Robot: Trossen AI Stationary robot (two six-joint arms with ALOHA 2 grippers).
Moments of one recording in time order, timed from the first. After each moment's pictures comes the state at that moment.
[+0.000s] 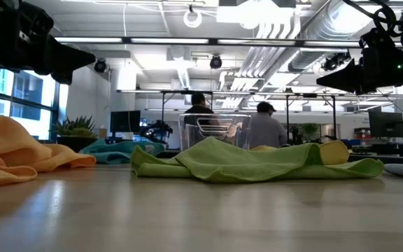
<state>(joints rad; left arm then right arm) 0.23 0.01 0.01 0.01 -0.03 0.00 -0.50 0.01 0.02 0.00 0.00 -0.06</state>
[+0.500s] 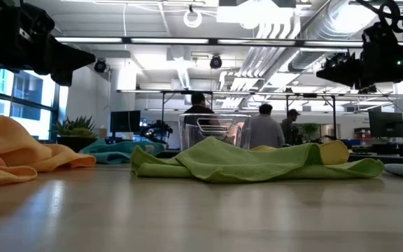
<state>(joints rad) 0.23 0.01 0.01 0.01 -0.04 -0.05 -0.50 0.01 0.02 0.08 0.00 -0.09</state>
